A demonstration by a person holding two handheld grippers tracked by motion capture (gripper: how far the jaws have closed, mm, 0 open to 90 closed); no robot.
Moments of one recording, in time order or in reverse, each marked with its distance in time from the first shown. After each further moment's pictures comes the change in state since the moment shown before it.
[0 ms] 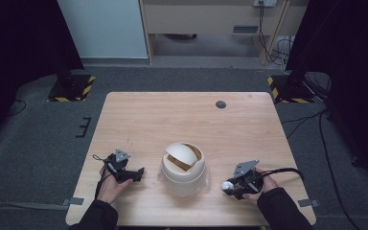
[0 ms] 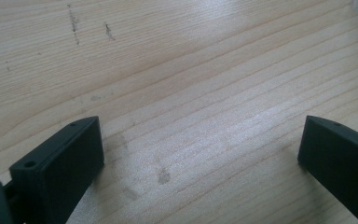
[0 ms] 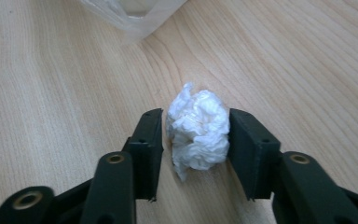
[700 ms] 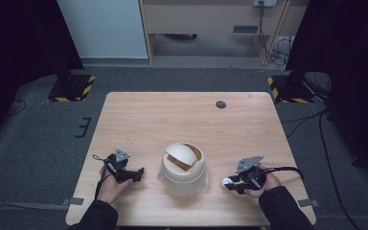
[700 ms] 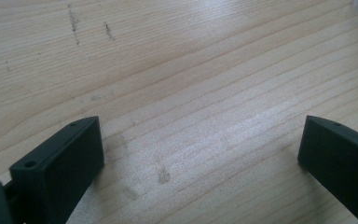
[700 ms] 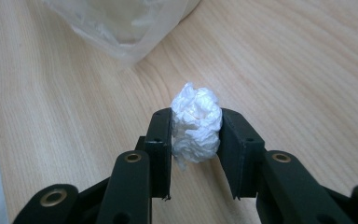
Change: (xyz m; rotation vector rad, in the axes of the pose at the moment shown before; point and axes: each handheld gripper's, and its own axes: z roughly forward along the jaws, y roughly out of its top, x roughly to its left) left arm 0.000 0.000 0.000 0.000 0.000 0.000; right arm -0.006 0.005 -0.012 -0.048 -0.005 0.053
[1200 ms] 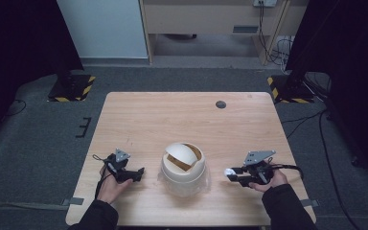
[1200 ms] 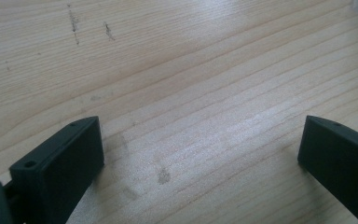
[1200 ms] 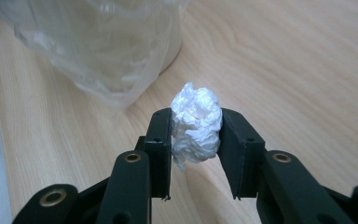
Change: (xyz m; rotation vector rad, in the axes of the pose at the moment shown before) left arm 0.000 0.000 0.000 0.000 0.000 0.000; right arm -0.009 0.006 -0.024 -0.155 -0.031 0.052
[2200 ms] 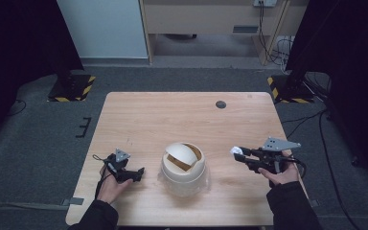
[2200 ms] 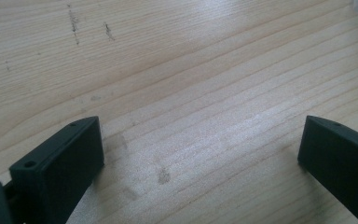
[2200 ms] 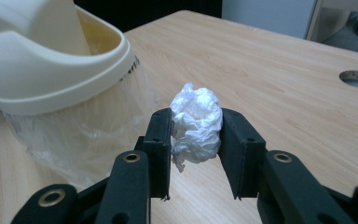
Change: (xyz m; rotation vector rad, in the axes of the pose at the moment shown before) left arm 0.000 0.000 0.000 0.000 0.000 0.000; right arm -0.015 0.021 -0.040 -0.335 -0.081 0.090
